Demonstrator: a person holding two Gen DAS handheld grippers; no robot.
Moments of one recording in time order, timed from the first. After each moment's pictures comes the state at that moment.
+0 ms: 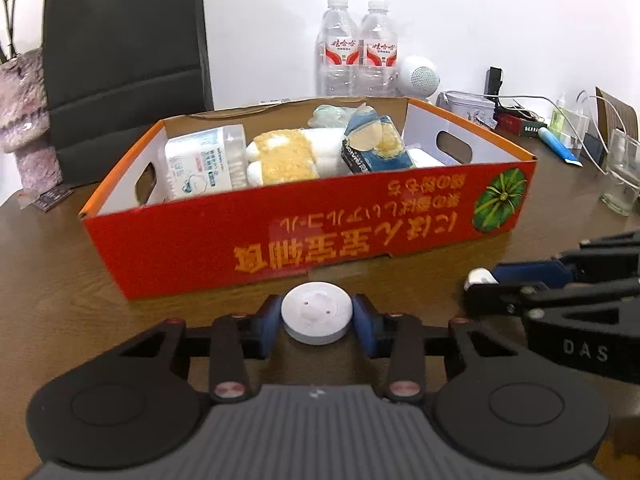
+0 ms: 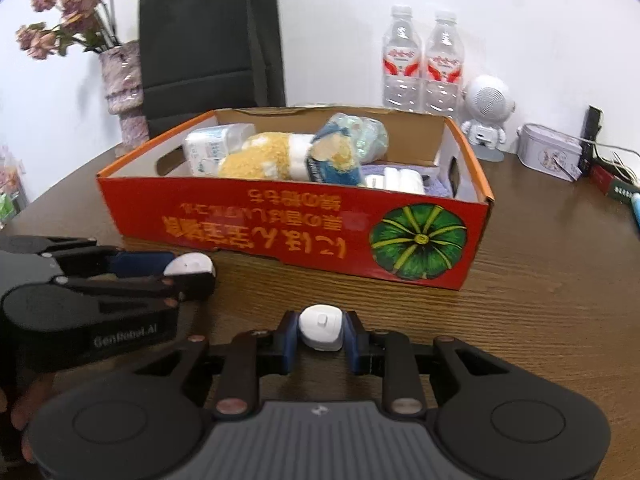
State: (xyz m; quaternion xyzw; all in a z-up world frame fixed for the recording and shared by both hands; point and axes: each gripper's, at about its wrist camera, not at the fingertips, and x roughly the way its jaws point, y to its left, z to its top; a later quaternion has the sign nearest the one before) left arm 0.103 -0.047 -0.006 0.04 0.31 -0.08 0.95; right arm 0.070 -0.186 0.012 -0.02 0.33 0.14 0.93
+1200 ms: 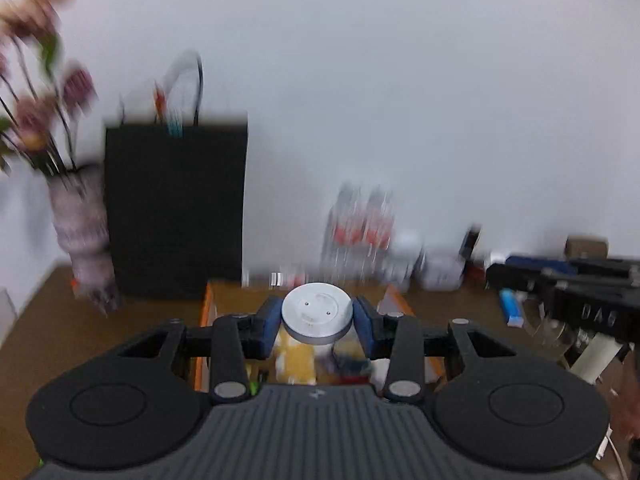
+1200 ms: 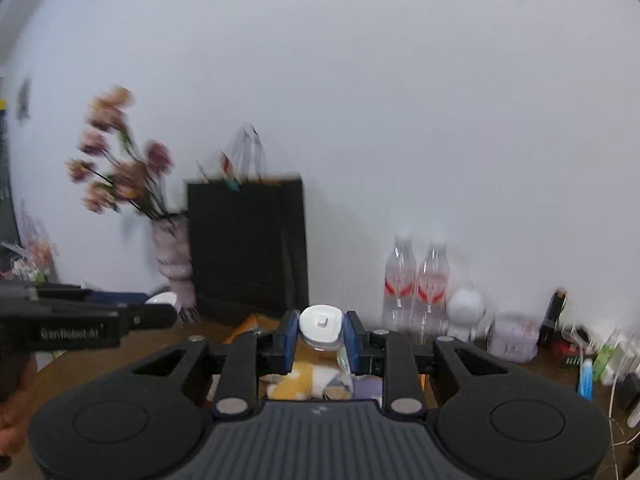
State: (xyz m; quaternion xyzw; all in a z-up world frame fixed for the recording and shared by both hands) left arm 0.104 -0.029 0.232 -0.05 0.28 -0.08 0.95; right arm 0.055 -0.208 0.264 -0.01 0.23 0.17 0.96
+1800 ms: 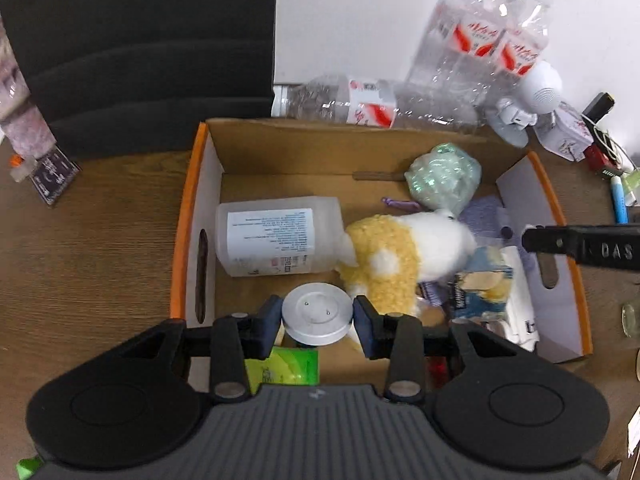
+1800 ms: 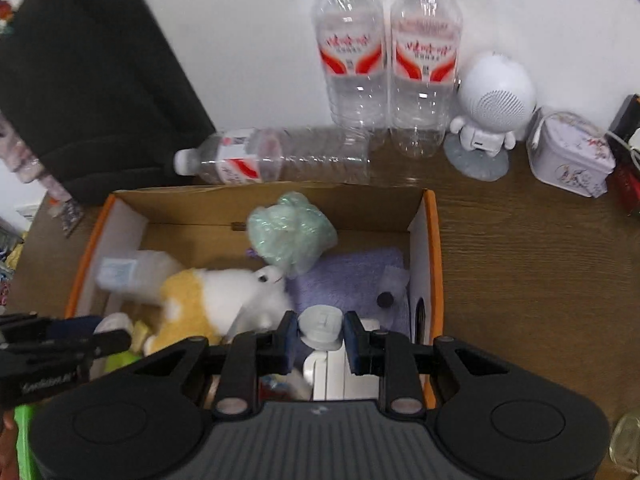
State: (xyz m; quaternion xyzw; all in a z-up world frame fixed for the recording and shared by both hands) left arm 0.297 0.009 0.079 -0.04 0.55 -0.03 0.83; right arm 0.310 -0.206 0.100 0.04 0.55 0.10 0.83
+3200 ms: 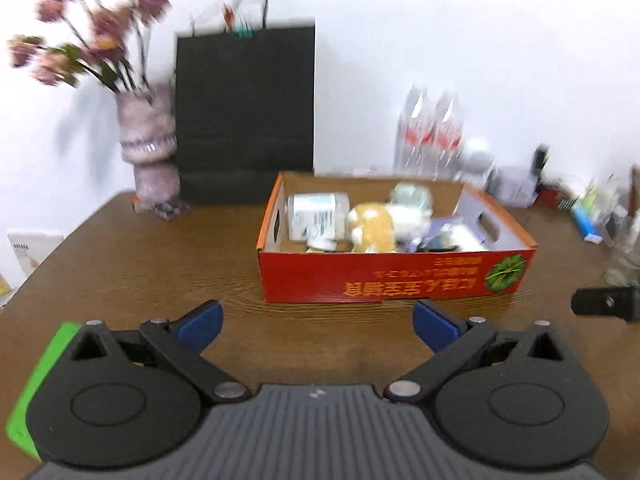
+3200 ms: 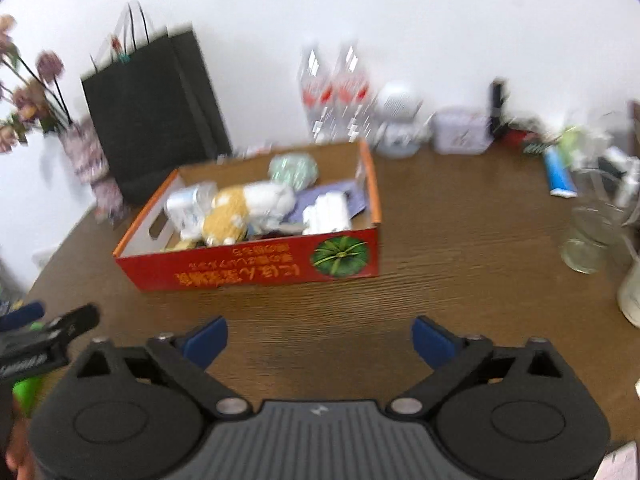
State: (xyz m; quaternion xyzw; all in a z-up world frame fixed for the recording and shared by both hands) left arm -0.021 0.000 0.089 -0.01 0.25 0.02 0.97; right arm -0.011 -0.230 0.110 0.08 0.34 0.04 0.94
